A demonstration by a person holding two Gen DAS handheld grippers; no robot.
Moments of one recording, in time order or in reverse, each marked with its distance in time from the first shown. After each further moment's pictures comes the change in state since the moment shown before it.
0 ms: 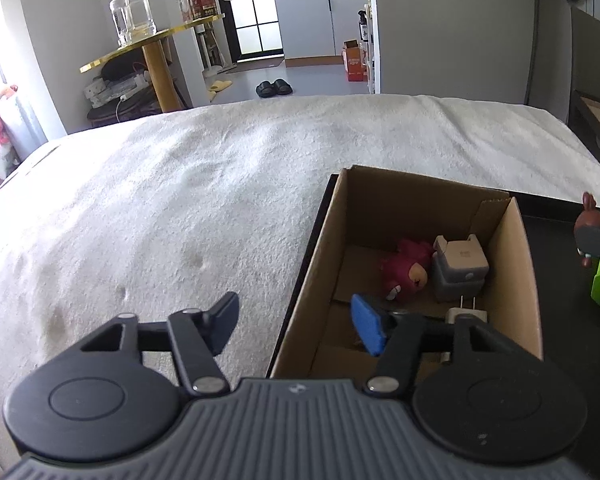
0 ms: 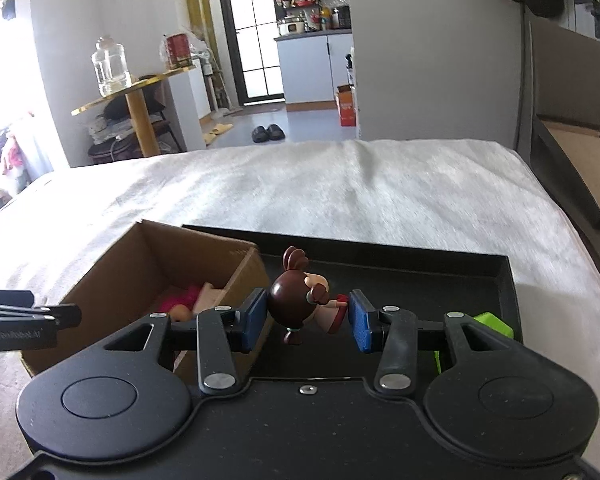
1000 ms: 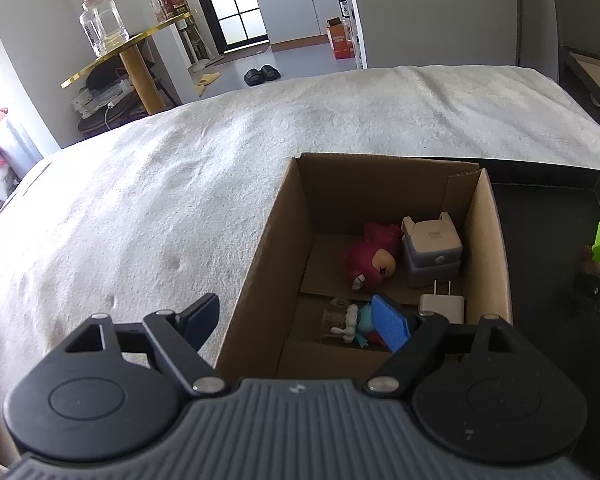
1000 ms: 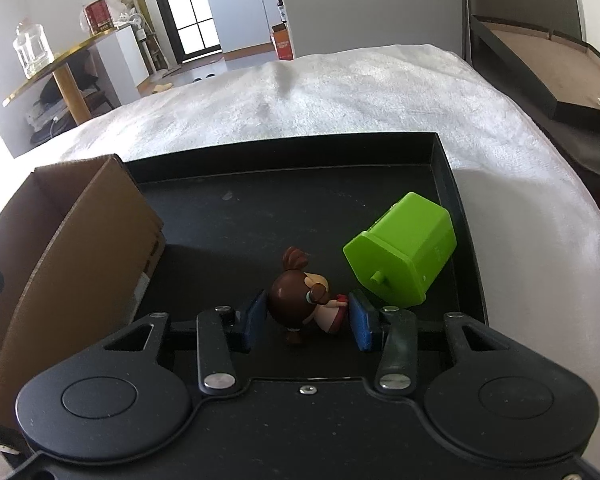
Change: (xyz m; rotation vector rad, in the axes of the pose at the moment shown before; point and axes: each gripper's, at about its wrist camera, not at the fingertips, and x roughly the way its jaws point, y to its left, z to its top) left arm 0.003 -0.044 0.006 0.110 0.054 0.035; right arm 0.029 -0.062 -0.052 0.154 0.176 -0.110
